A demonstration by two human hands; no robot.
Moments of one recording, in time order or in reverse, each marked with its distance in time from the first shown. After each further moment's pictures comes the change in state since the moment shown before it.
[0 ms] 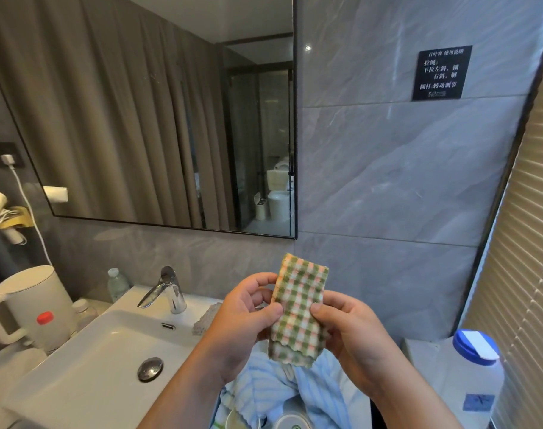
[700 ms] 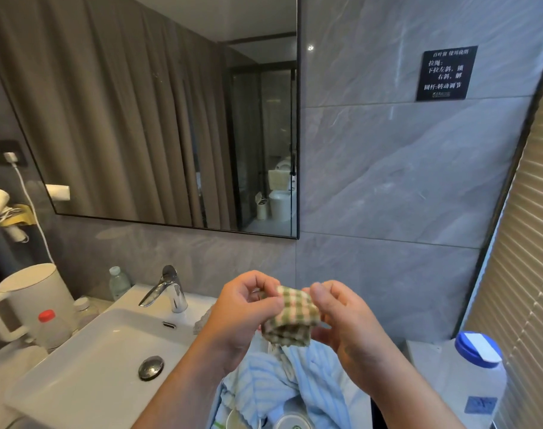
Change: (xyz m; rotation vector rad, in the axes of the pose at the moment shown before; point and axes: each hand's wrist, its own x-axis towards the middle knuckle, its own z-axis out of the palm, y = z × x) left_hand 0.006 0.008 -0.002 -0.026 0.064 0.075; right_hand 0.001 -0.006 0.013 -0.063 0.006 -0.056
